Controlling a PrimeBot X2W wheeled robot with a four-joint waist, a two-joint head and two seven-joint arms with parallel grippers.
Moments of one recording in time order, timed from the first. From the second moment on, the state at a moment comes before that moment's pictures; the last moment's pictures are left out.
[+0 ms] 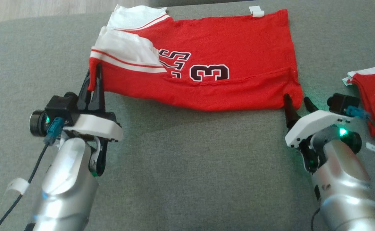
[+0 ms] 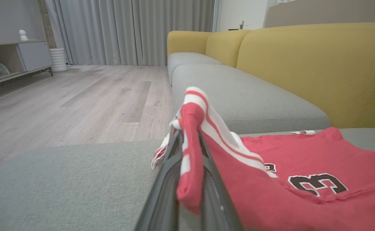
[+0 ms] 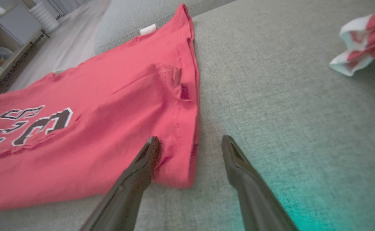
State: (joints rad) left arm -0.55 0.14 -0.28 0.59 -0.32 0.01 -0.25; right arm -0.56 -0.05 -0.02 0.90 0.31 0.13 -0.02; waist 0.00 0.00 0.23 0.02
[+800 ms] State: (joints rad) left arm -0.44 0.18 -0.32 0.57 -0.34 0.01 -0.19; right arm -0.72 -0.06 0.03 1.18 0.10 0.13 -0.10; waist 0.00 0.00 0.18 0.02
